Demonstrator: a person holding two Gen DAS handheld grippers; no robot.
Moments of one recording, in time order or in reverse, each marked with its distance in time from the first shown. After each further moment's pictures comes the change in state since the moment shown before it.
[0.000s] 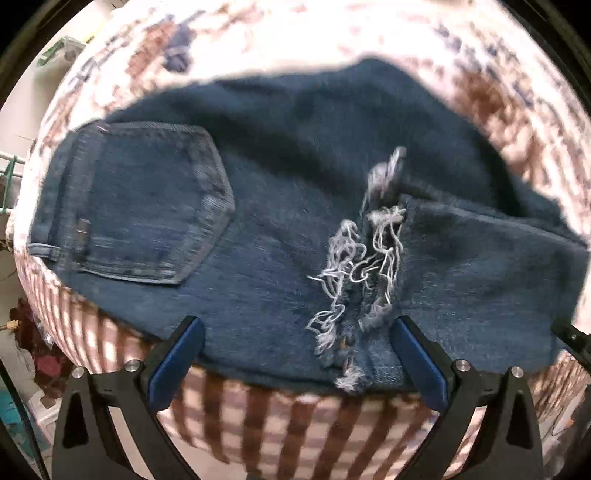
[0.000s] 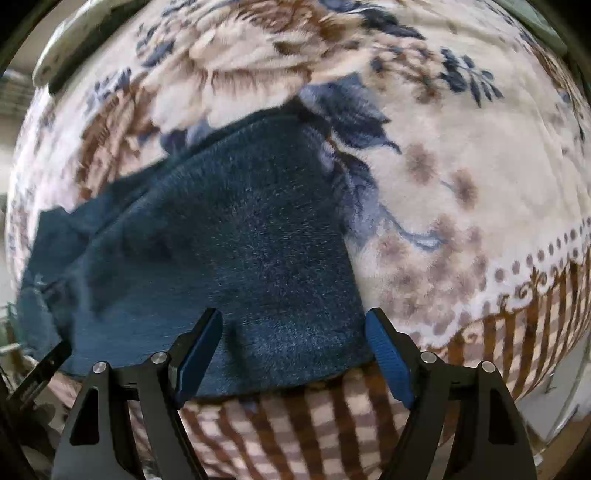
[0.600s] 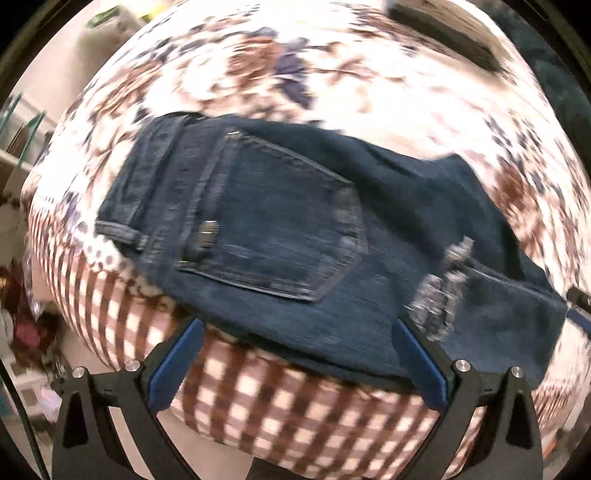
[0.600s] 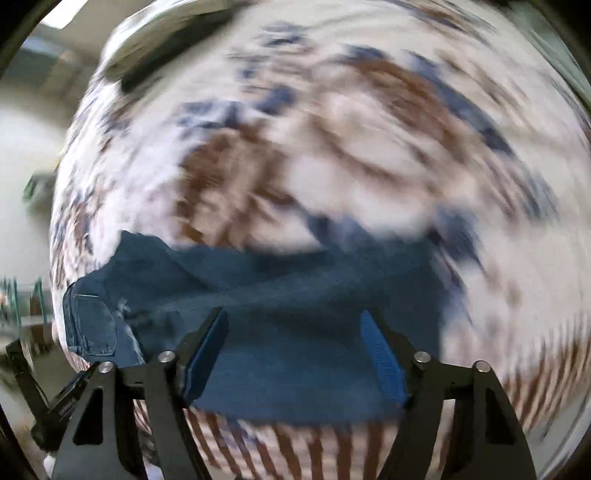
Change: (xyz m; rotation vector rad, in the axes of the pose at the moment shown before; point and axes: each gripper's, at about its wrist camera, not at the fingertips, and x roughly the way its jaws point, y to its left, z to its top) left arm -0.049 0.124 -0.005 -0.210 -0.116 -0.049; right arm -0.061 0.077 0.058 -0.197 -0.069 0.164
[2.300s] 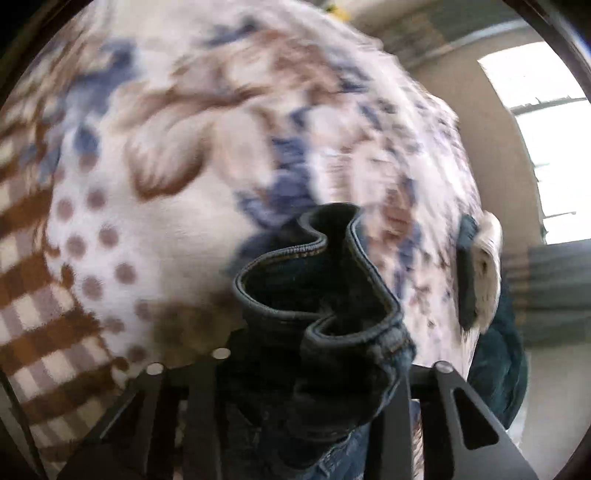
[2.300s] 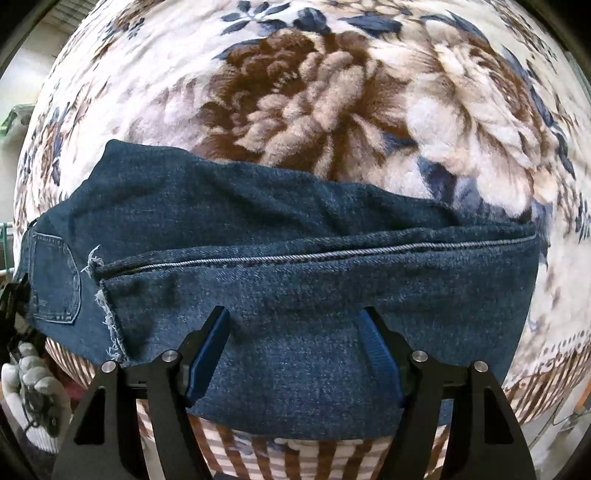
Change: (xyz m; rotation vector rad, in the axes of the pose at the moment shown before) left arm 0.047 0.147 0.013 -0.758 -0.307 -0.532; right arm 0.038 0.056 -0.030 -0.060 0.163 -0.141
